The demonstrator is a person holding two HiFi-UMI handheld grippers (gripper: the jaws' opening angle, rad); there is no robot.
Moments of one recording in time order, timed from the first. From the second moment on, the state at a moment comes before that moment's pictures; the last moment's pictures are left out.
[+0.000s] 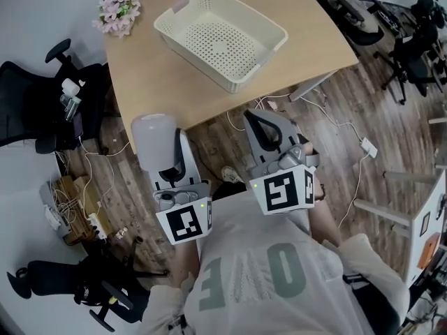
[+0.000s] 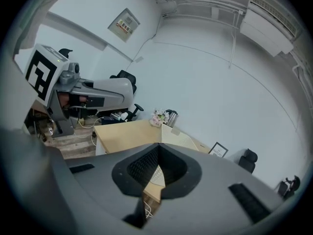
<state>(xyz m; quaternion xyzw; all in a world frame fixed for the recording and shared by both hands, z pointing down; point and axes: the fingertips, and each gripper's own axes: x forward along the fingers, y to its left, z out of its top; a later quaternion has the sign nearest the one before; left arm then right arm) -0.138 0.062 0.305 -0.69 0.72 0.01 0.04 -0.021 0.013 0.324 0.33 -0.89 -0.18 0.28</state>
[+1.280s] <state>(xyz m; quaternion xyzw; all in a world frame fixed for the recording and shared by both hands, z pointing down) -0.193 -0.110 0.291 -0.70 0.71 -0.04 0.04 -0.081 -0.167 0.318 0.30 -0.91 -0.13 0.26</state>
